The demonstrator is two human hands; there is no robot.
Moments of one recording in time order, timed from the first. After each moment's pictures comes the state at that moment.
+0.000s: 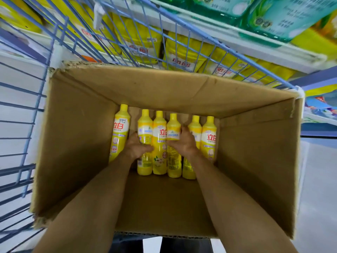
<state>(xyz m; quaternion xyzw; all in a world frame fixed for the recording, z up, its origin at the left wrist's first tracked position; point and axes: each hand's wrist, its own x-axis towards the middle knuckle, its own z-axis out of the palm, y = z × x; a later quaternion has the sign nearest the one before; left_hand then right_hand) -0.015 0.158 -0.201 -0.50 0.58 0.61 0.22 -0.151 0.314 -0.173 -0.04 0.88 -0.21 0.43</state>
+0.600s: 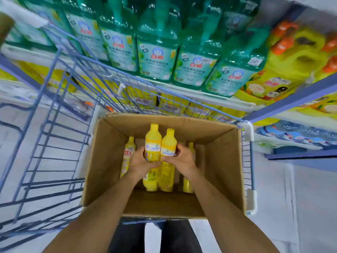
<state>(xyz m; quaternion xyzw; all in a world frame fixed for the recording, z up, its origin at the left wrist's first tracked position) -0.030 0.158 -0.033 -0.41 0.65 0.64 0.08 -0.145 0.307 -0.030 -0.07 0.83 -0.42 0.36</state>
